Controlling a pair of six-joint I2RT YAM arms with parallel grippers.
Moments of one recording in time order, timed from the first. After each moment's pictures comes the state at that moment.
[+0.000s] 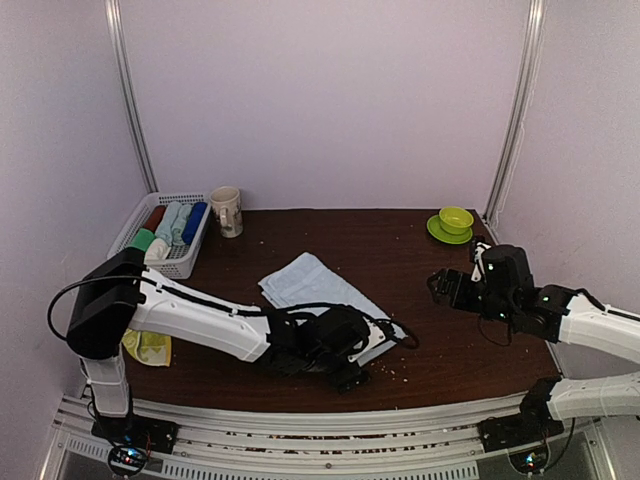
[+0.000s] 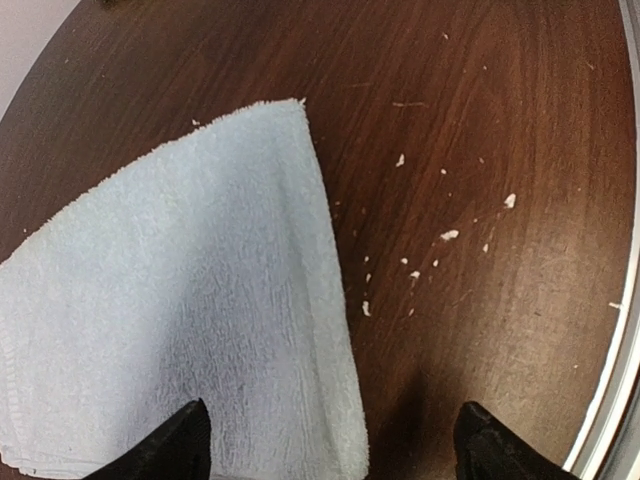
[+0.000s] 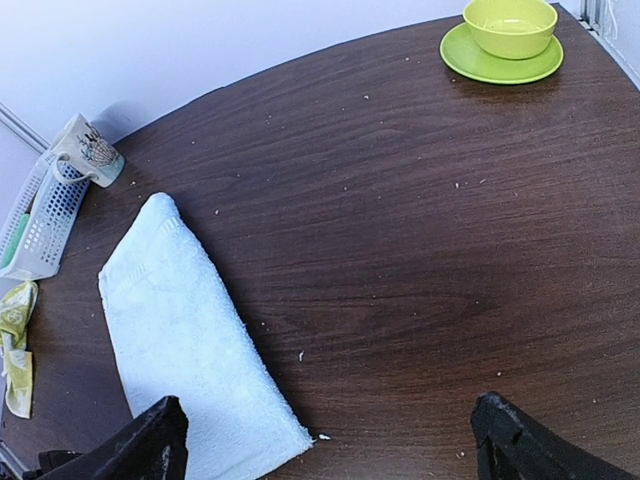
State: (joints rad) left arm -1.30 1.95 1.24 -0.16 -0.26 0.03; right arm 0.62 0.94 0.57 -0.19 0.25 0.64
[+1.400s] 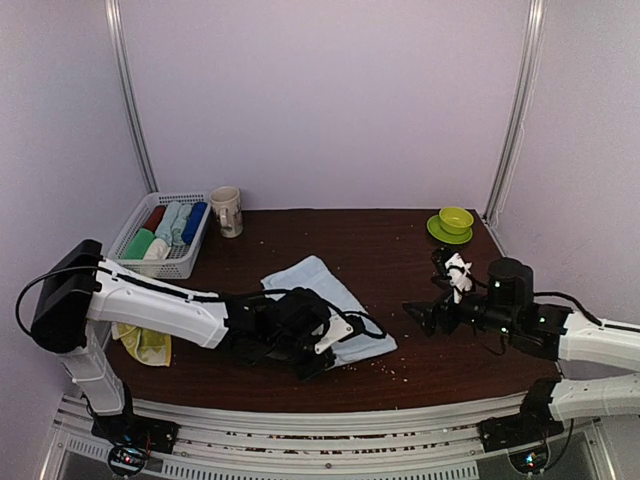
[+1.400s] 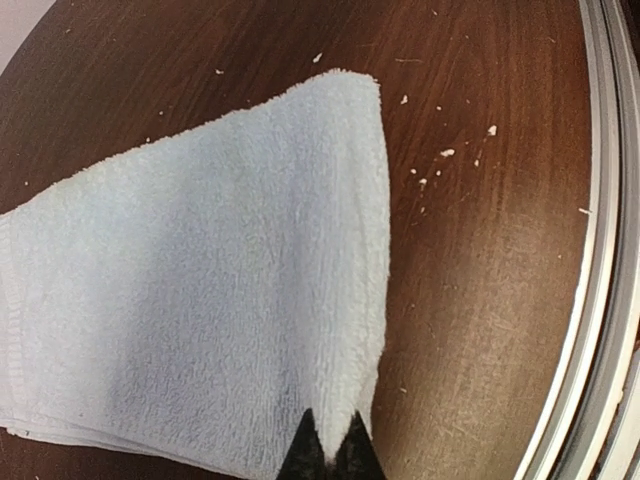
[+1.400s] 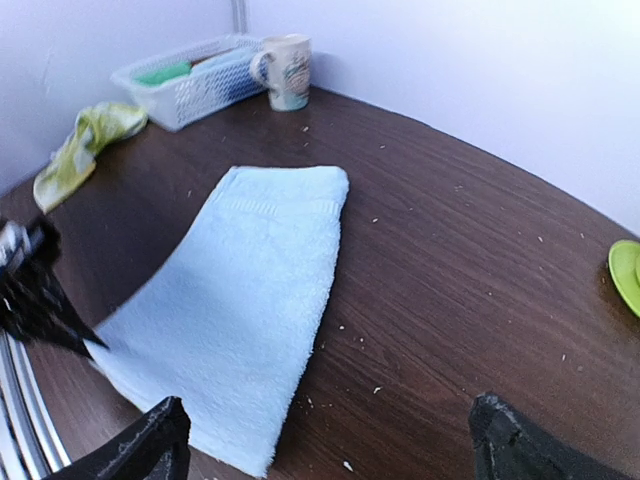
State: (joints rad) left arm -1.21 1.76 1.06 -0.18 -0.09 0.07; right arm 0.72 0.88 0.44 0.11 -0.01 0.03
